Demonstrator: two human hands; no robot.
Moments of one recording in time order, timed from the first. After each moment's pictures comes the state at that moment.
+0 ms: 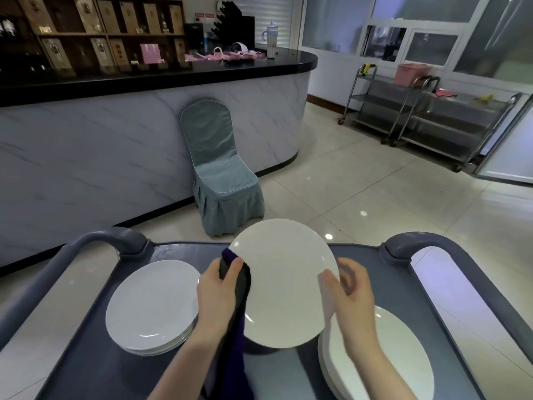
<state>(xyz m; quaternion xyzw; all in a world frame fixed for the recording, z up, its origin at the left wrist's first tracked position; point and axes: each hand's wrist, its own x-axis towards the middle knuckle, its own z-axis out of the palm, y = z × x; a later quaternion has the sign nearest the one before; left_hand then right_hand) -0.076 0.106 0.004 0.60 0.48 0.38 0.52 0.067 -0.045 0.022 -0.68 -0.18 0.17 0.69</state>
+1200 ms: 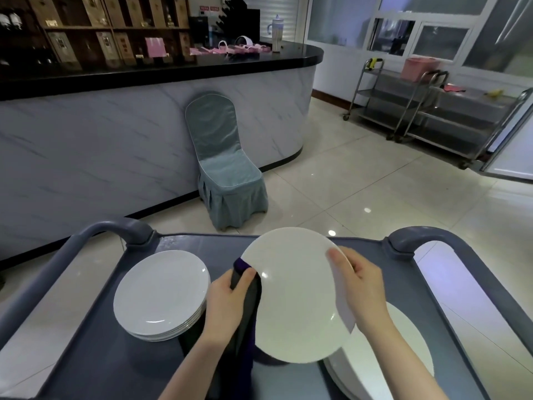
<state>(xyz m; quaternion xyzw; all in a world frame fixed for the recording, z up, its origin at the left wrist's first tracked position) -0.094 0.081 -0.007 0.64 0.47 0.30 0.53 0.082 -0.051 0.044 -0.72 -0.29 0.16 0.61</state>
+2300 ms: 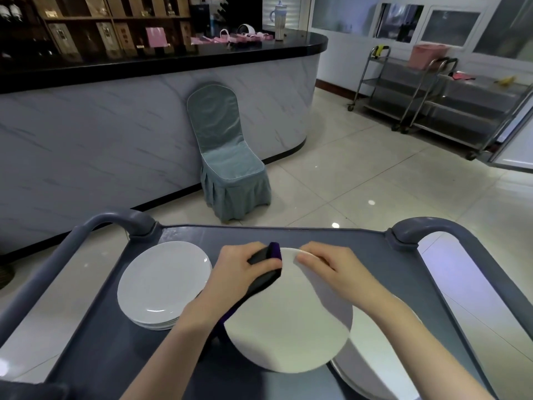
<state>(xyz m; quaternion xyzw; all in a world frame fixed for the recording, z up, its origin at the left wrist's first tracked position) -0.084 0.099 0.029 0.81 0.27 0.29 0.43 0.086 -0.038 0.061 -0.72 -0.55 0.23 0.36</state>
